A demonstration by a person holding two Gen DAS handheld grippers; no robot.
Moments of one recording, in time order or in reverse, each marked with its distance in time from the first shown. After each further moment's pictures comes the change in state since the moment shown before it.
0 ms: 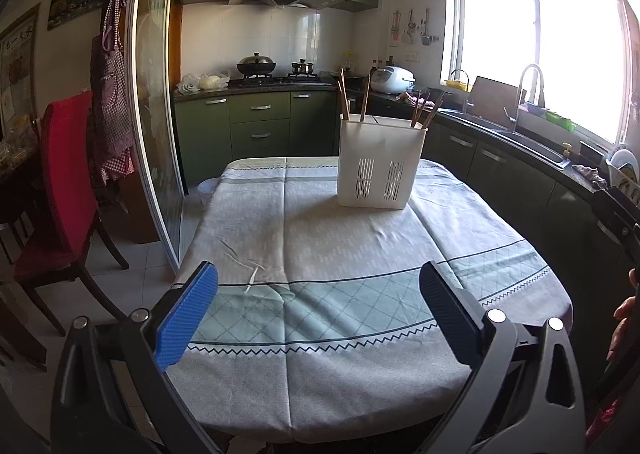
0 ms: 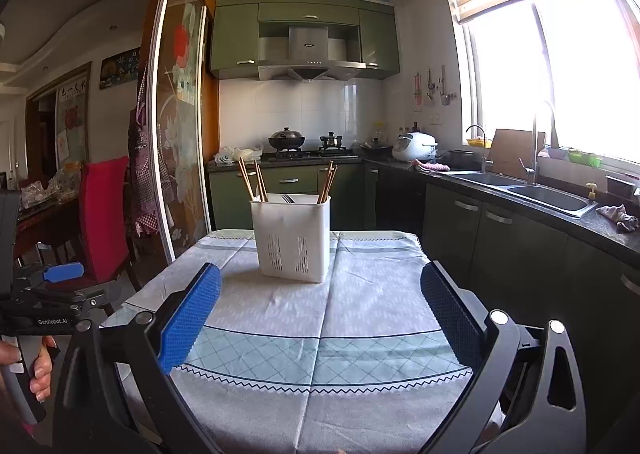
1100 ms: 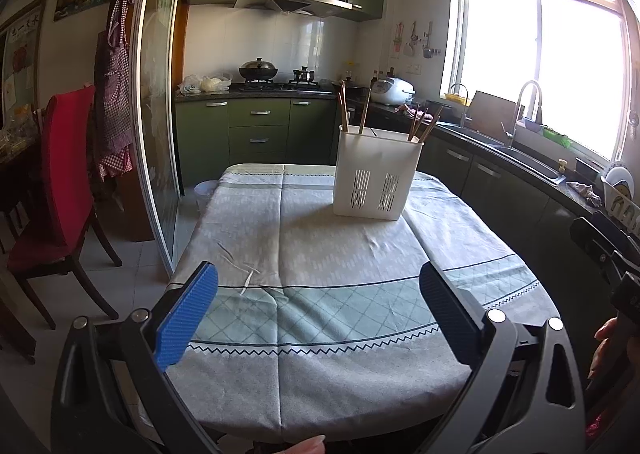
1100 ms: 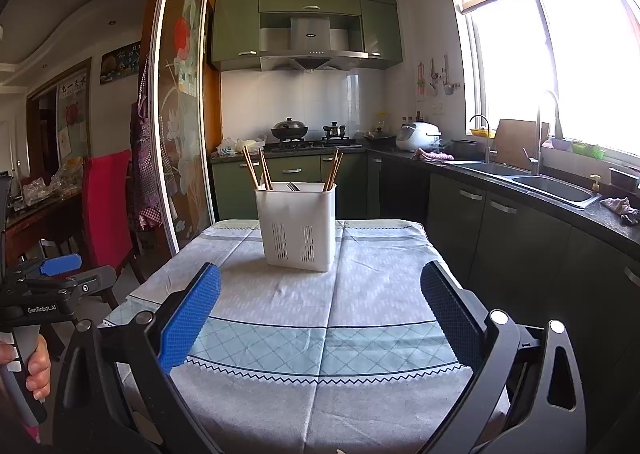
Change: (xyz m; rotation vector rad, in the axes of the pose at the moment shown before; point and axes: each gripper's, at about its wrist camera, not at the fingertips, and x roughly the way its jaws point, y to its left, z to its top) left arm -0.010 0.001 0.005 -0.051 -0.037 -0.022; right arm 0.006 0.006 -0.005 0.011 0.034 0.011
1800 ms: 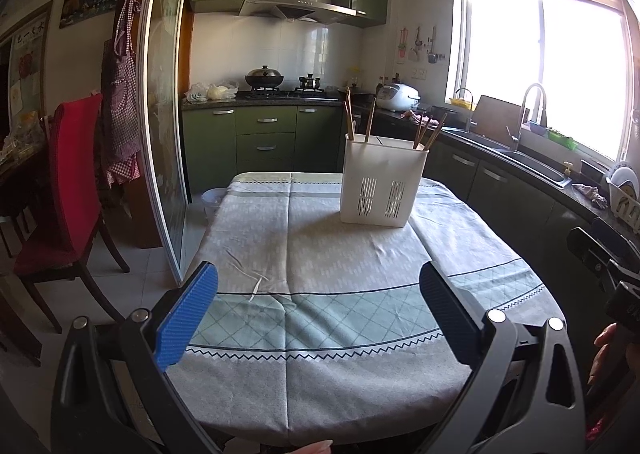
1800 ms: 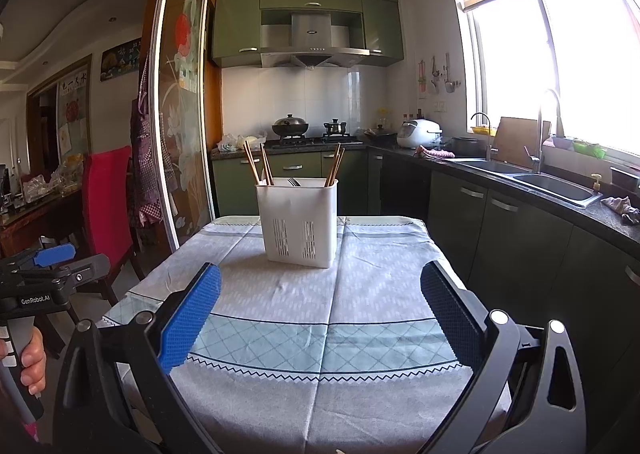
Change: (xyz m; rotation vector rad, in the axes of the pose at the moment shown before) left arm -0.007 -0.002 0.001 0.009 -0.026 0.031; right arm 0.004 0.003 -0.003 -0.005 0.012 0.002
